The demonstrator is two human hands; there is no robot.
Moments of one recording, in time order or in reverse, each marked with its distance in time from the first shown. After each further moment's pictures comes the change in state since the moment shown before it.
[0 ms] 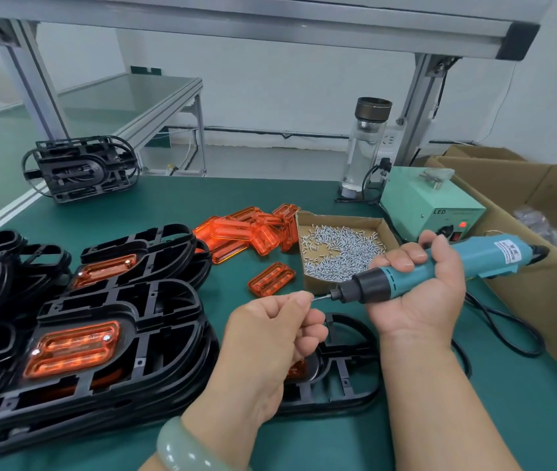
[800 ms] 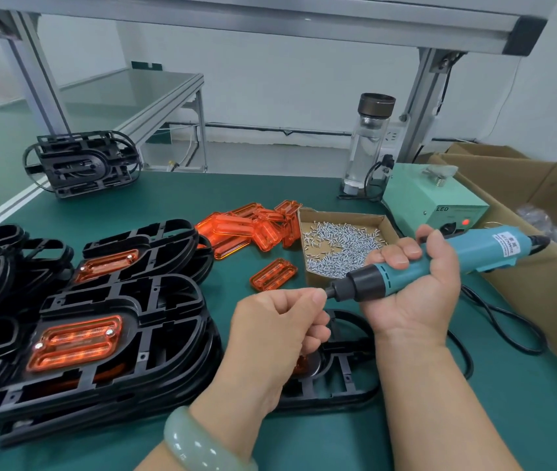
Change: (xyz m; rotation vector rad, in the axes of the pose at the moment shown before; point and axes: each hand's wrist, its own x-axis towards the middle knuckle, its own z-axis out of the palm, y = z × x) left_hand -0.004 0.004 0.001 0.195 -0.008 0.089; right_hand -0.005 0.007 0.001 -0.004 -0.076 -0.010
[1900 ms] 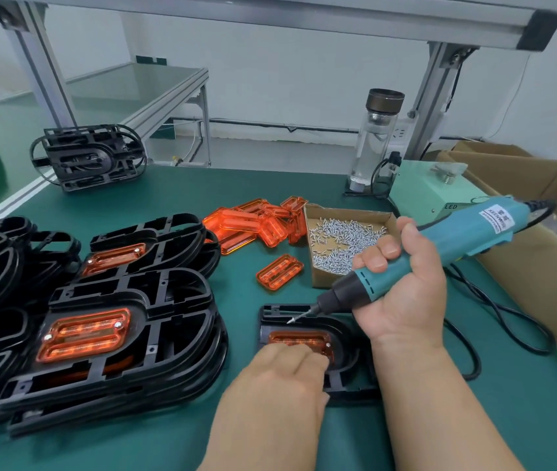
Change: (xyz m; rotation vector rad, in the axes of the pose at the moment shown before) left_hand -0.034 -0.037 -0.027 1.292 -0.142 0.787; right_hand -0.013 0.012 0.006 -0.181 -0.100 0.078
